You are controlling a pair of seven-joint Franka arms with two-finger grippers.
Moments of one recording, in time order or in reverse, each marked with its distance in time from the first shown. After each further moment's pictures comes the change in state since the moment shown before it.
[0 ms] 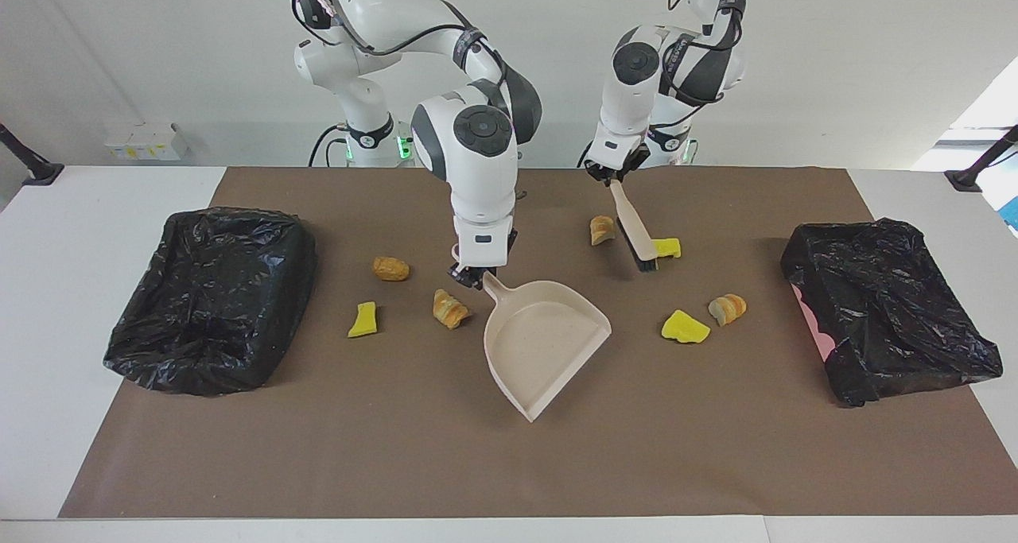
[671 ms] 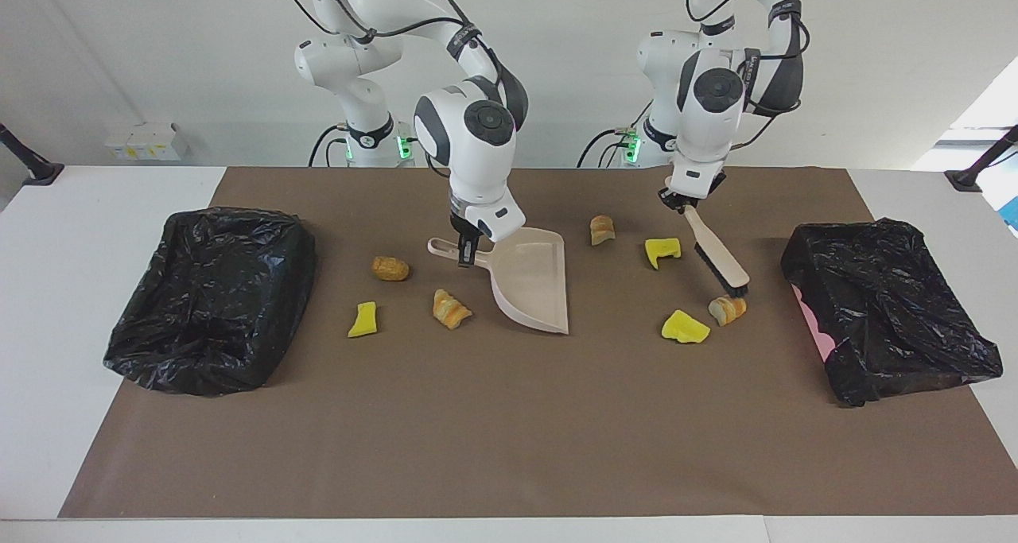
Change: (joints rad) left arm 0.313 0.028 0.001 0.000 0.149 0.043 0.194; right arm 0.043 -0.207 0.004 -0.421 -0.088 0.171 -0.580
